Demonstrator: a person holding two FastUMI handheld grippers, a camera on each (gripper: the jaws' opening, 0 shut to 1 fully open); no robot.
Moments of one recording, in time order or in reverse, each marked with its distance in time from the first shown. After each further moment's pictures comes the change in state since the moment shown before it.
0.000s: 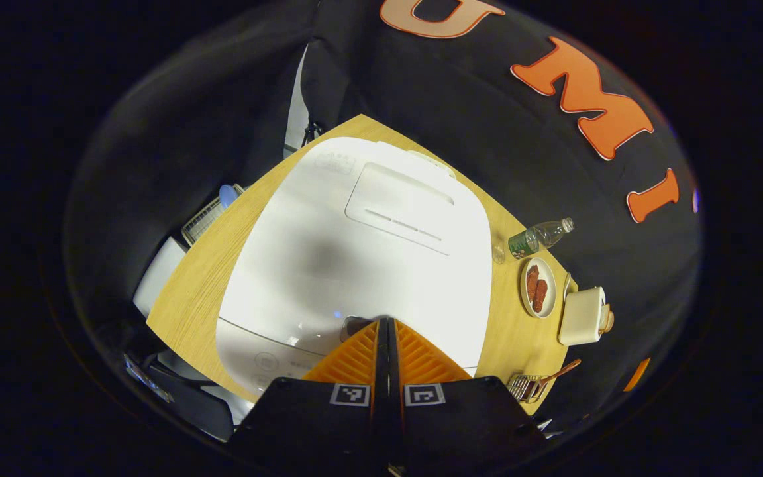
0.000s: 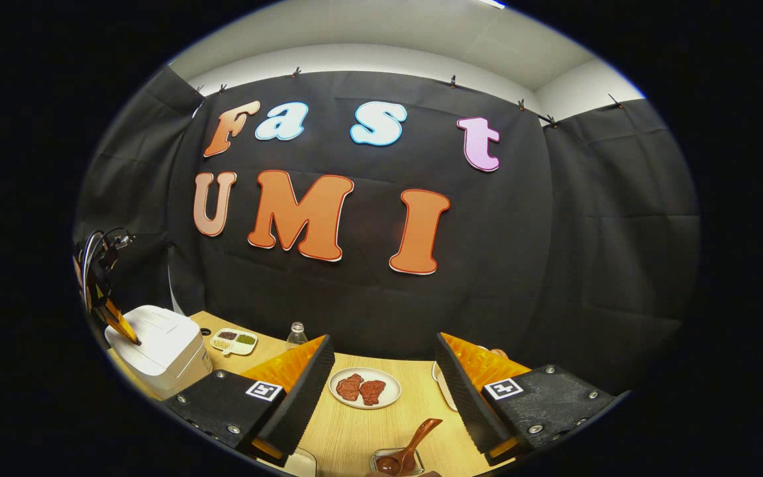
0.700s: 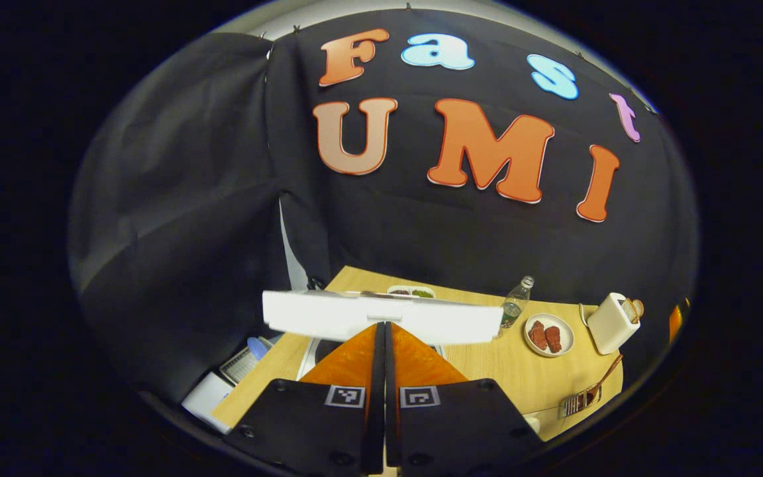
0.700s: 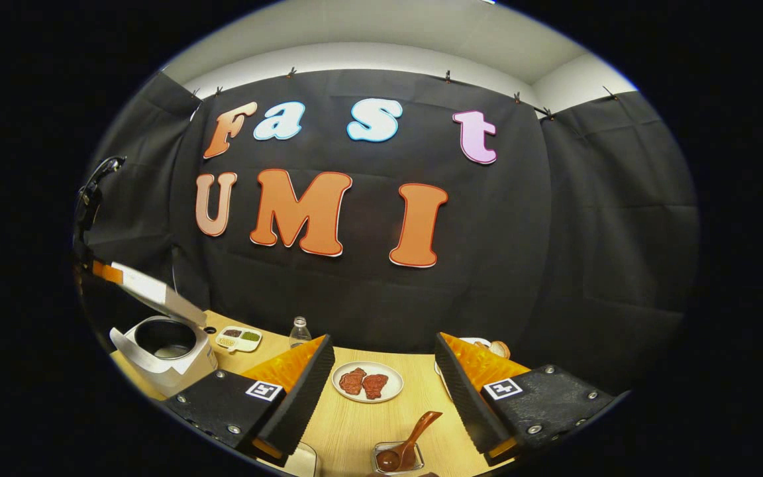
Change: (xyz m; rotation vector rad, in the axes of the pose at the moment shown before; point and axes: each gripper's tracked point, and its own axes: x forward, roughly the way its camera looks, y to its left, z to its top) left arm -0.139 -0.059 0.066 0.348 -0.712 0.058; right arm -0.012 -0.009 -0.006 0.016 0.015 0.020
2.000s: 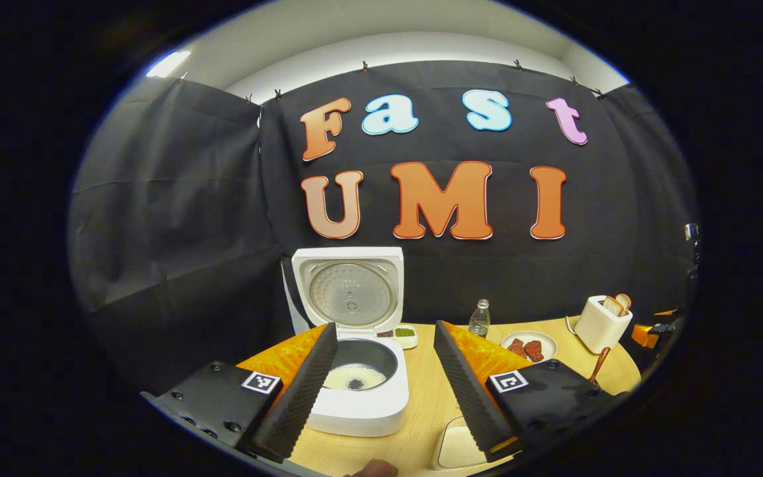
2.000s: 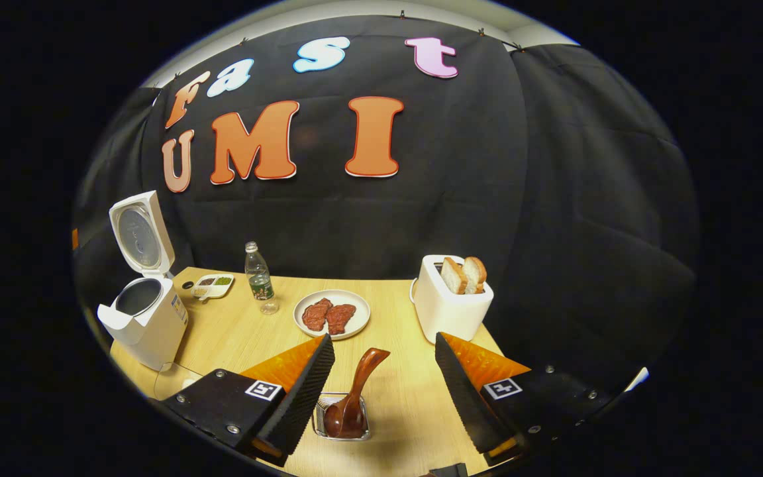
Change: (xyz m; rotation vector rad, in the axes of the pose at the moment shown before) left arm -0.135 -0.092 -0.012 0.096 -0.280 0.027; right arm 0.017 -0.087 -0.148 0.111 0.369 -0.006
